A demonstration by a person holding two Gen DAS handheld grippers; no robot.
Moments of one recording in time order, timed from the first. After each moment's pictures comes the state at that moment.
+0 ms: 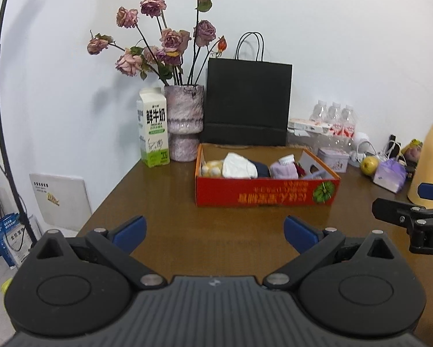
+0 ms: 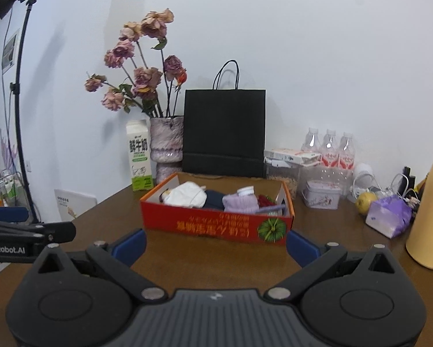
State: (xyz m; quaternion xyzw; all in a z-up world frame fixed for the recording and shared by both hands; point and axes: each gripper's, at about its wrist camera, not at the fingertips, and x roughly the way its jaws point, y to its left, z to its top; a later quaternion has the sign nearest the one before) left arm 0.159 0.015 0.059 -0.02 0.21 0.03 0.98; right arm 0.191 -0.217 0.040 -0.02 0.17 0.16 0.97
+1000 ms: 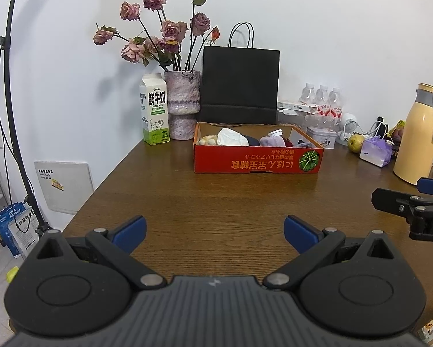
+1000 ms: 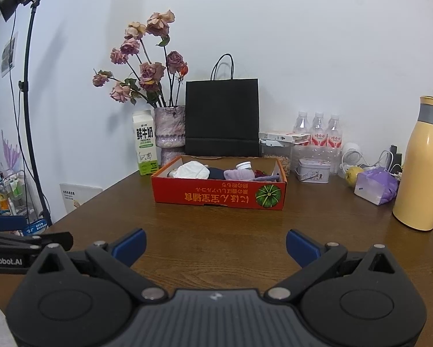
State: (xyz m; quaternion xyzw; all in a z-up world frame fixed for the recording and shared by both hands) left arm 0.087 0.006 0.041 -0.01 0.22 0.02 0.98; right arm 0.114 -0.233 0.018 -0.01 0.18 0.15 0.97
